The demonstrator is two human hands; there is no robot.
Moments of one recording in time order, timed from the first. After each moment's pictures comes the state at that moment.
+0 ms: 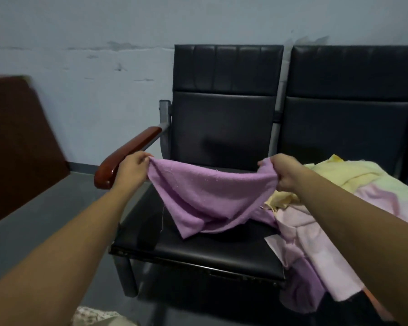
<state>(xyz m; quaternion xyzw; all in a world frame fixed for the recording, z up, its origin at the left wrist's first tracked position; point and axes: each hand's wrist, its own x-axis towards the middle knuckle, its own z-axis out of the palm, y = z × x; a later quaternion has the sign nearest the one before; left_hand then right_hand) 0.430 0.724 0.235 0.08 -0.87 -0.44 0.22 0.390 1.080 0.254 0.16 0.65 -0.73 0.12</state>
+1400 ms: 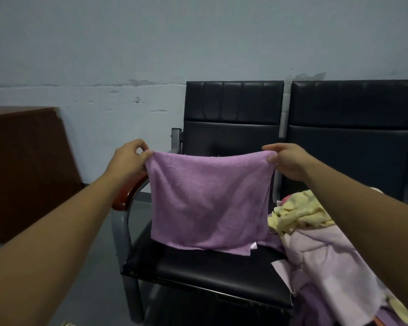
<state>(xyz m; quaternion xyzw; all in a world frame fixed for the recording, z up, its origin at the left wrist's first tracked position) 0.450 0.698 0.337 0.08 -0.89 -0.36 0.26 0.376 1.095 0.335 -0.04 0.76 -0.64 0.00</state>
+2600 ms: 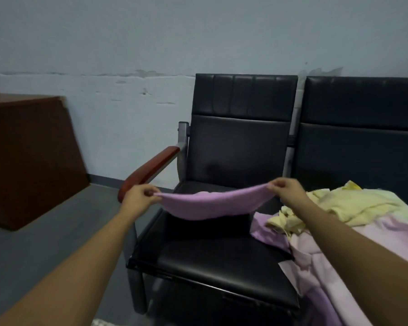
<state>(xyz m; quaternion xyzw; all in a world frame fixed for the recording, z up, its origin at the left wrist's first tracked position) 0.457 0.679 0.224 0.10 -0.89 -0.41 0.15 0.377 1.077 0.240 -0.05 0.86 -0.51 -0.09</state>
